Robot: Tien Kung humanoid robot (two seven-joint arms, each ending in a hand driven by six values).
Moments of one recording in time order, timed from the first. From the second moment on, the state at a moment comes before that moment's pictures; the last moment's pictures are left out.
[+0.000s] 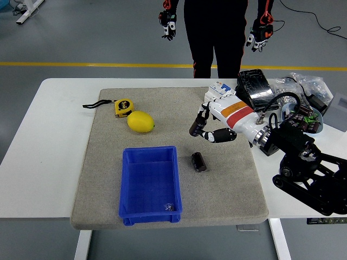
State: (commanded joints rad) left arm -0.17 0.09 -0.57 -0.26 1.15 0.21 0.29; right arm 0.87 -0.34 0.37 1.20 -1.89 -0.37 0.02
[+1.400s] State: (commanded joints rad) left arm -0.17 0.10 -0.56 -0.27 1.13 0.21 0.29; right arm 0.95 -0.31 0.28 1.33 -1.95 -0.25 0.04
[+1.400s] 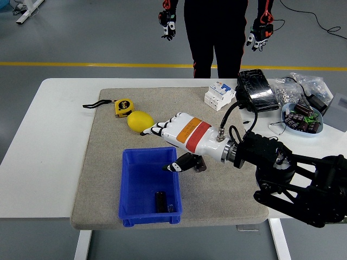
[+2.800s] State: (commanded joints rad) left arm -0.17 0.09 -0.56 -0.27 1.14 0.21 0.29; right arm 0.95 -0.24 0.10 0.90 -1.82 -0.21 0.10
